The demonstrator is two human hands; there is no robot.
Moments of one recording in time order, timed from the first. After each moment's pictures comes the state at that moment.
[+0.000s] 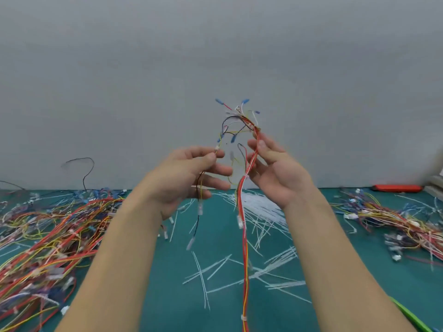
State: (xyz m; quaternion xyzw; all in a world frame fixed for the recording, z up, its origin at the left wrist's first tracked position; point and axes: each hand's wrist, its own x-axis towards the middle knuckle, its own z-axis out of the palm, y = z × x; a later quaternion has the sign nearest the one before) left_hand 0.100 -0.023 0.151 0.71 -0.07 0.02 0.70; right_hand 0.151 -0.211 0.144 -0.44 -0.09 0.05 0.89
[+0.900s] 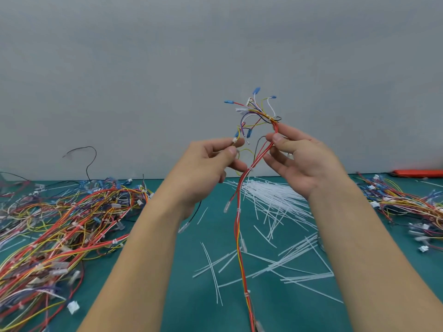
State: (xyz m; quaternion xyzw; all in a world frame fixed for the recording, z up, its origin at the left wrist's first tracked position) left_hand 0.109 -0.036 0.128 0.78 -0.08 0.09 0.61; right_hand 0.164 -0.222 0.130 -0.51 0.00 -0.01 0.86
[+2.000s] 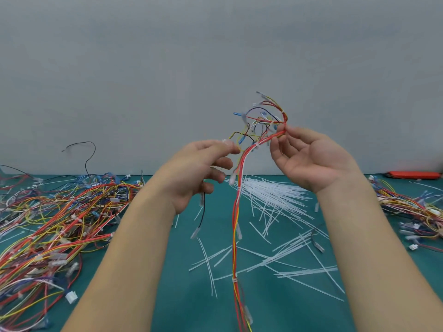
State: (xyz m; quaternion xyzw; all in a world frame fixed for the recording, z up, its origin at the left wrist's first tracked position) left_hand 0.112 -0.026 0.126 0.75 -0.05 0.01 0.66; right_hand 0.155 -0.242 0.145 -0.31 0.01 0.13 0.94
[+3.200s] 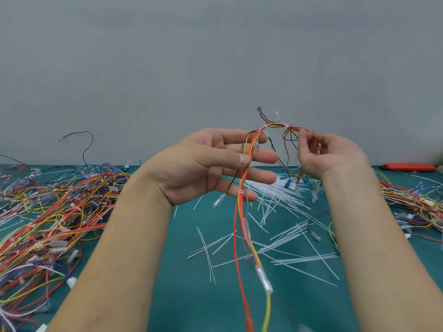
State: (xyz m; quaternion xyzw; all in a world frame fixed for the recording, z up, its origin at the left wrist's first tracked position) left_hand 0.090 -0.027 0.138 0.61 -0.26 -0.21 0.72; right_hand 0.156 -0.262 0.139 -0.11 0.16 -0.01 0.98
